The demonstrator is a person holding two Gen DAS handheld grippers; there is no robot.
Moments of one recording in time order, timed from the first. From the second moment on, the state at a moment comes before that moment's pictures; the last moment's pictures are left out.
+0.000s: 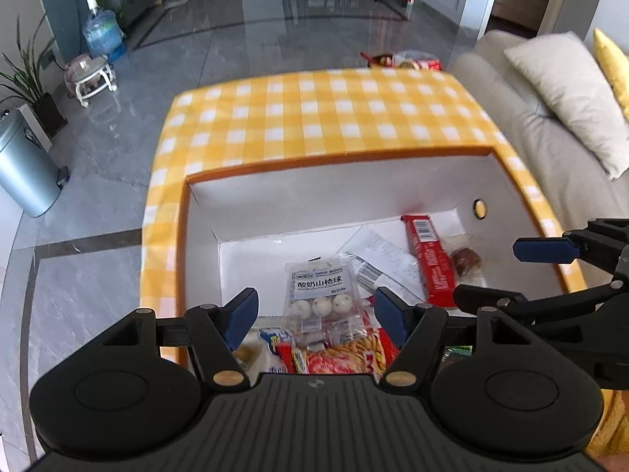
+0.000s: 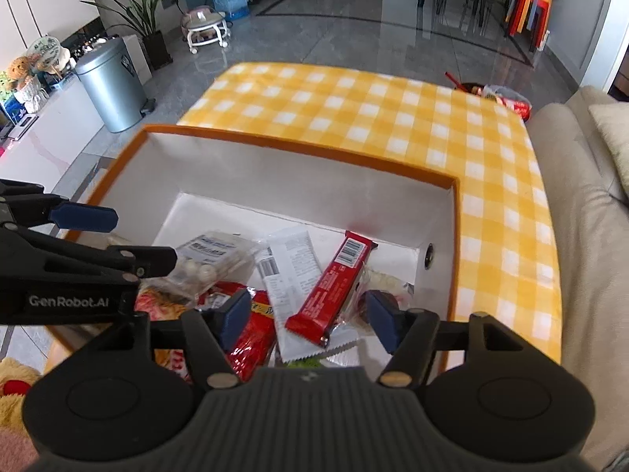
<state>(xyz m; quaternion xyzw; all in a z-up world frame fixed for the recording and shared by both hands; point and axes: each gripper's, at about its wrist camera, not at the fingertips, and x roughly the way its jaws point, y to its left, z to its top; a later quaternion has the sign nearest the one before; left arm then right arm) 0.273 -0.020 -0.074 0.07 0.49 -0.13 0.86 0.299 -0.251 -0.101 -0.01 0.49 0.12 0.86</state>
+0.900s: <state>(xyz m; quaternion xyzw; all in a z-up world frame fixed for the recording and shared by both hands) 0.100 0.007 -0.026 0.14 0.36 -0.15 0.91 0.118 -0.247 -0.042 0.02 0.40 0.10 0.91</state>
